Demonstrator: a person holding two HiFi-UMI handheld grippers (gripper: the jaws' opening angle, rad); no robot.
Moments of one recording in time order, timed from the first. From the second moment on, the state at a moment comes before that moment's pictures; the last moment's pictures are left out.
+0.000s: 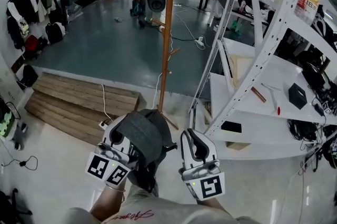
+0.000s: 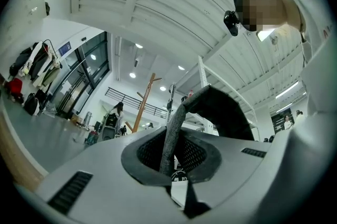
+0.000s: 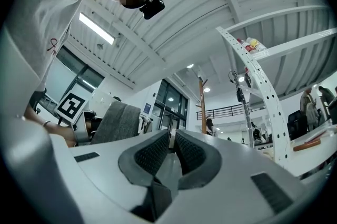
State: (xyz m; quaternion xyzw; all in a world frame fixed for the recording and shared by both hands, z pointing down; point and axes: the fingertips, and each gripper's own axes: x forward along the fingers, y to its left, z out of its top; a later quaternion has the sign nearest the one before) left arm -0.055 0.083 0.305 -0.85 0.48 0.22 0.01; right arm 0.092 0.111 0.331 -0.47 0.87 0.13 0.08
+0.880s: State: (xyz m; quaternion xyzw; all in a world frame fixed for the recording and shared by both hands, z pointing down) left arm -0.099 -0.164 0.298 -0.86 0.46 0.22 0.01; right arm 0.041 -0.125 0.318 -0.48 0.86 0.13 0.11
